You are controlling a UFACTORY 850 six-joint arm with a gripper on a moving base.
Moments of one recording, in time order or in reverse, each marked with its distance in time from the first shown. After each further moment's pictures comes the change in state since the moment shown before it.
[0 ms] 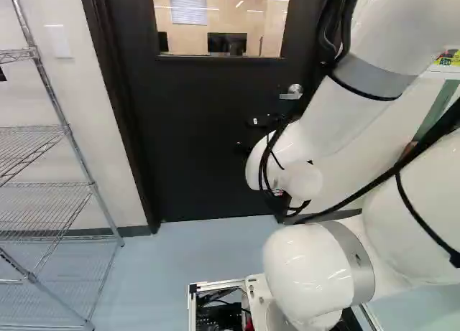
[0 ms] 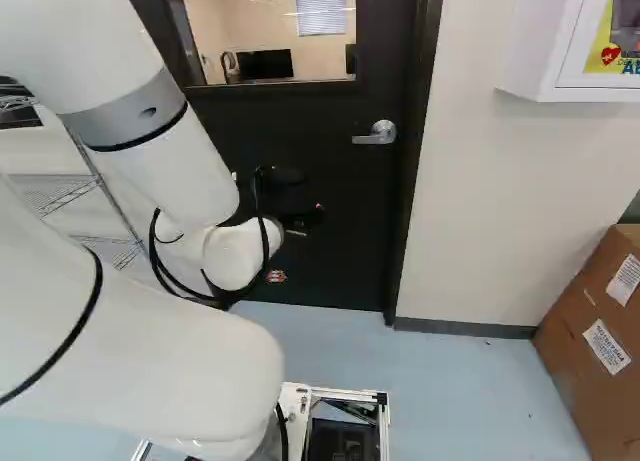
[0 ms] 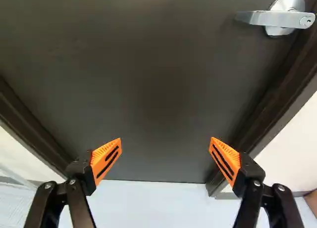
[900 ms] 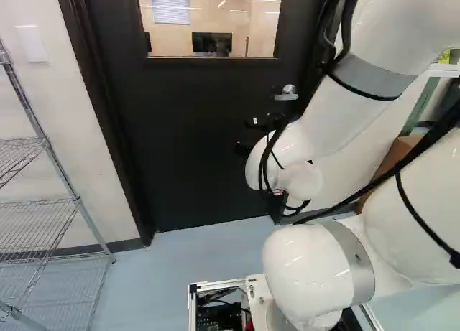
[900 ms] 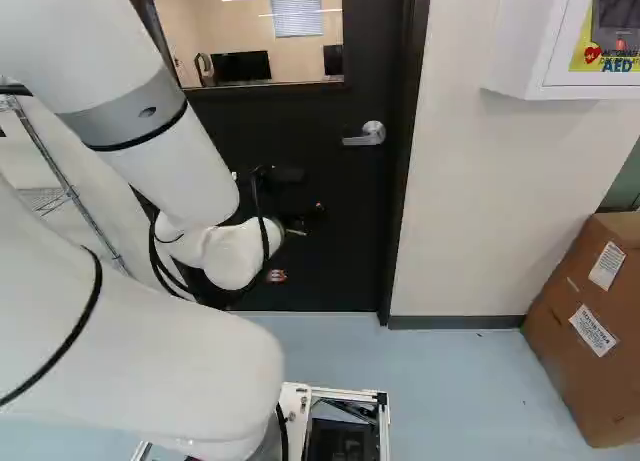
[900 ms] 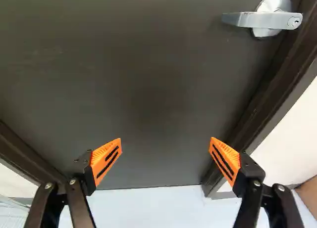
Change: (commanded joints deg) arm 0.0 0.4 -0.4 0.0 0.0 0.0
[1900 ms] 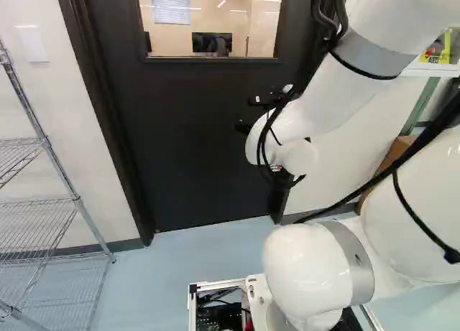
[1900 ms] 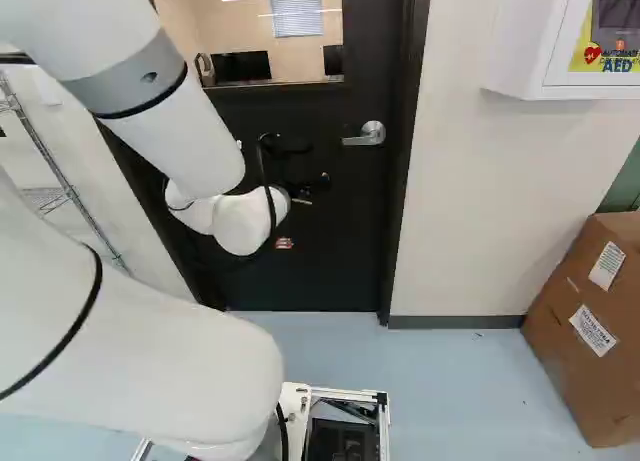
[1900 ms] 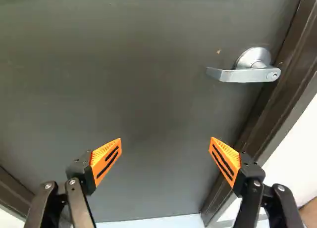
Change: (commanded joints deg) arm -1.9 -1.2 -8.1 0.0 0.0 0.0
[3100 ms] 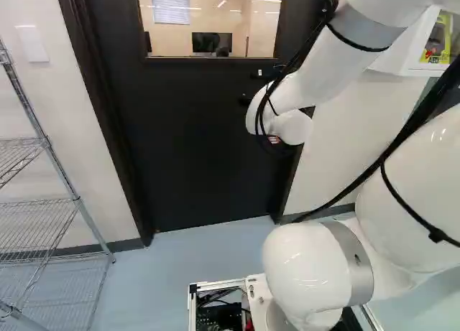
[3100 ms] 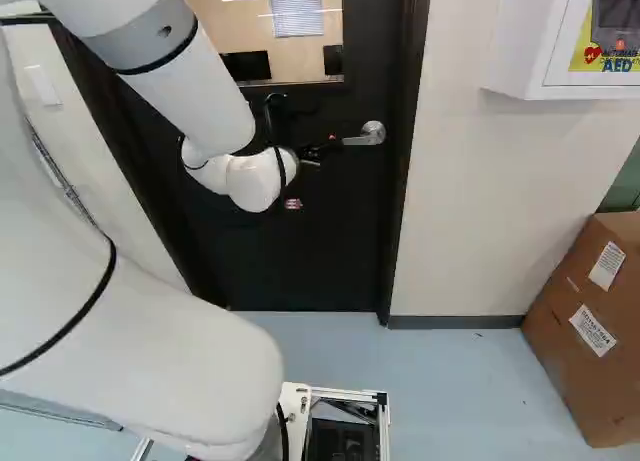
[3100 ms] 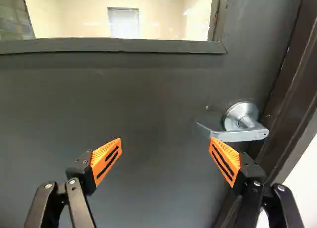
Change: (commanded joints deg) arm -1.6 -3.4 -11.0 0.0 0.0 0.0
